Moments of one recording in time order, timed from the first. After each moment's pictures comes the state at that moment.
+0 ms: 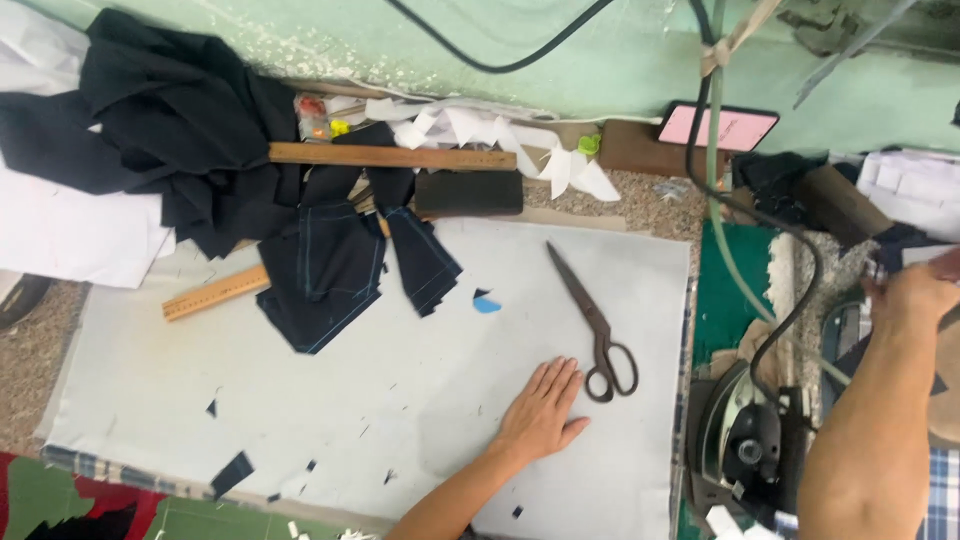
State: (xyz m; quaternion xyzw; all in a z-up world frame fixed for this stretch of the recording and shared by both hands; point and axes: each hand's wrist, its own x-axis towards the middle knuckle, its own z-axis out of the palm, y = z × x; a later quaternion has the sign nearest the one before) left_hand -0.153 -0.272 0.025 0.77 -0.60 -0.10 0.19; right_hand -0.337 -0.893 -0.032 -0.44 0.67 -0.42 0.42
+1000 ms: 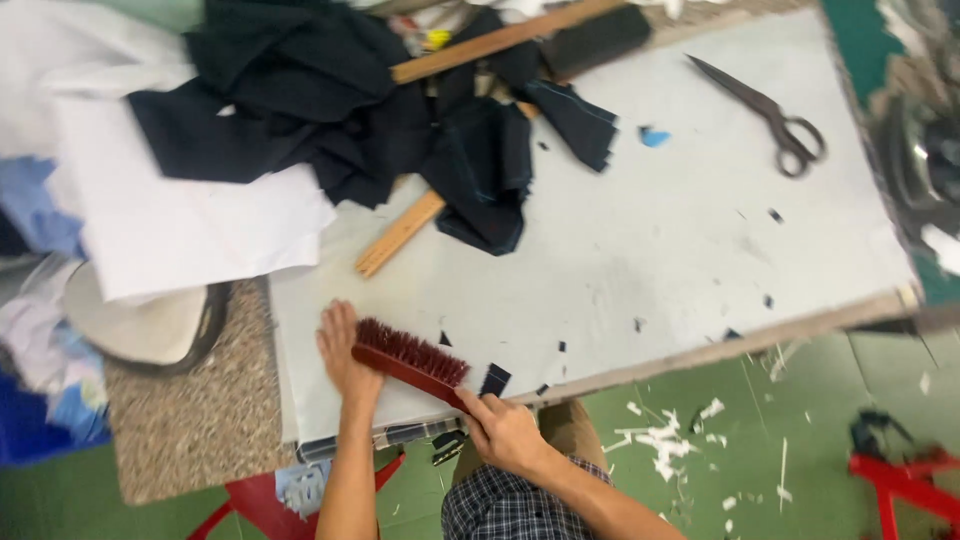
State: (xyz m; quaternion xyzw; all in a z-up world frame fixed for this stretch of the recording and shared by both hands) left_hand 0.235 0.265 0.055 0.94 -0.30 -0.14 0.12; right_hand -0.029 0.192 0.063 -0.89 0.19 -0.14 0.38
